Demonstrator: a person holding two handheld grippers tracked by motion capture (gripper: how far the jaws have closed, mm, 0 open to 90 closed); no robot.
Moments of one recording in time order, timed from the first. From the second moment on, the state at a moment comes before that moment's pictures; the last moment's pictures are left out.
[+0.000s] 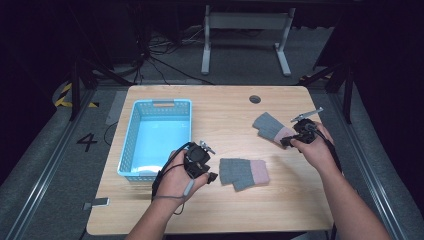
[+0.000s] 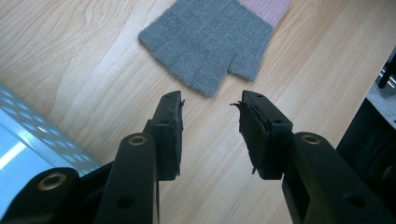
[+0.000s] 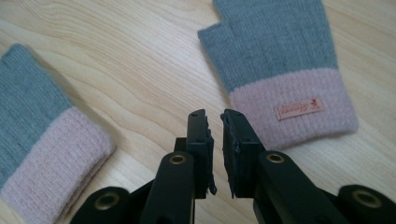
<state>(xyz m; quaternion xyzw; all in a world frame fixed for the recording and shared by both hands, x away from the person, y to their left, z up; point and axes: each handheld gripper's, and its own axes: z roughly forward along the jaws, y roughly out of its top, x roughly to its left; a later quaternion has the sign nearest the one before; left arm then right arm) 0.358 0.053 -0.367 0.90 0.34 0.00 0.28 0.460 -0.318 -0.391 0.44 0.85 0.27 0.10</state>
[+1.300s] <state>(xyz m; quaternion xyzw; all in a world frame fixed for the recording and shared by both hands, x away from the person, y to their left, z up) 0.349 0.066 -0.373 0.89 0.36 -0.01 0.27 0.547 -0.305 -0.415 0.45 0.86 0.22 0.12</state>
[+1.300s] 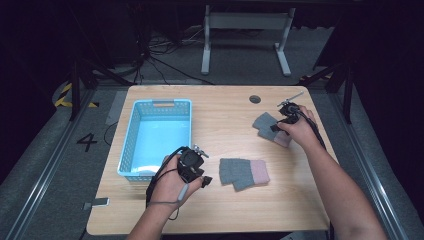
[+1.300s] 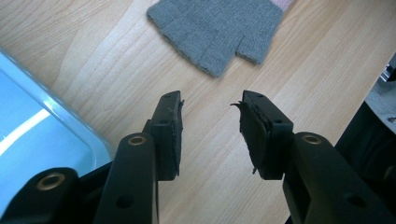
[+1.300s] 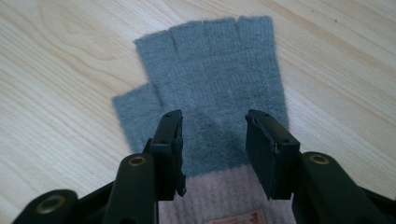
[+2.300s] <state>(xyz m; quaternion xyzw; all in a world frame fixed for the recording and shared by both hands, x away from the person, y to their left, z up) 0.350 0.064 -0.372 0.89 0.35 -0.01 0.28 0.549 -0.303 -0.423 0.46 0.86 0.20 0.12</state>
